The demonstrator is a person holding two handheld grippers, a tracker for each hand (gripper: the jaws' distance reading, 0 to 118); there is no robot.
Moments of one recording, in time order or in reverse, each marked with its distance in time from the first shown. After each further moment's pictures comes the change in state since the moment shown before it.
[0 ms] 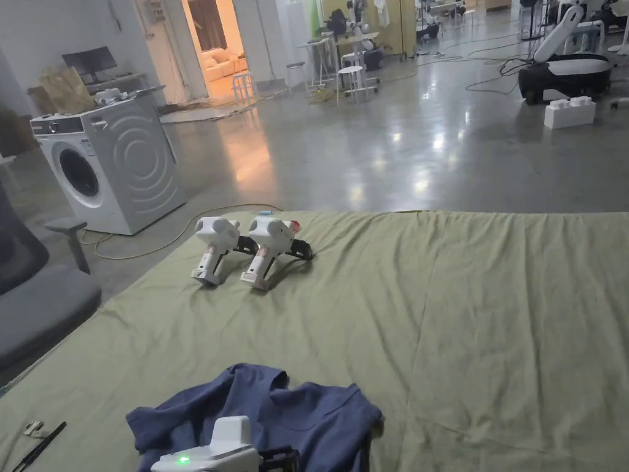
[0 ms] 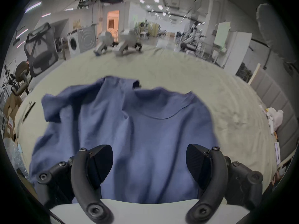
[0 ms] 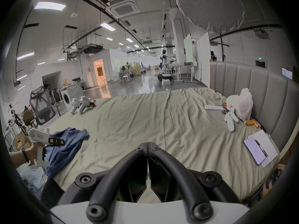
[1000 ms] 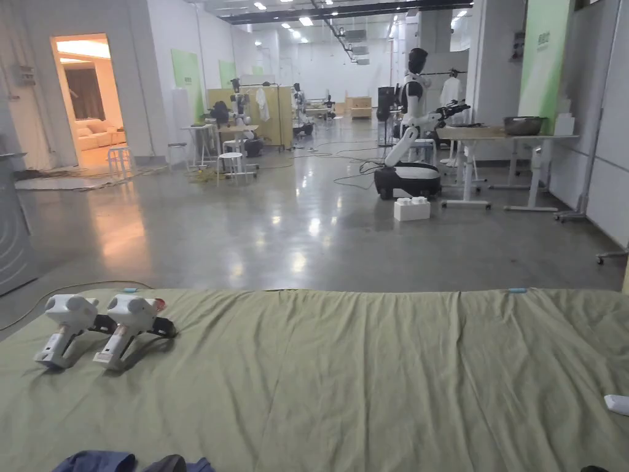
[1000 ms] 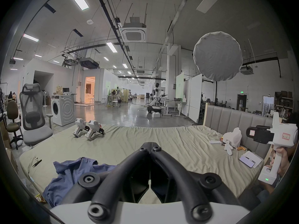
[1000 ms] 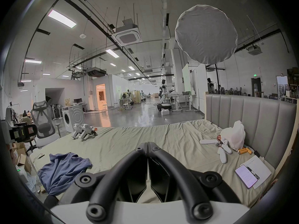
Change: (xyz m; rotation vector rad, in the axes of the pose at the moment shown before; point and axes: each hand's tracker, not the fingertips) left arm 0.173 -0.061 0.320 0.739 -0.262 -0.212; right arm -0.006 0.050 0.064 0.325 -0.005 0.030
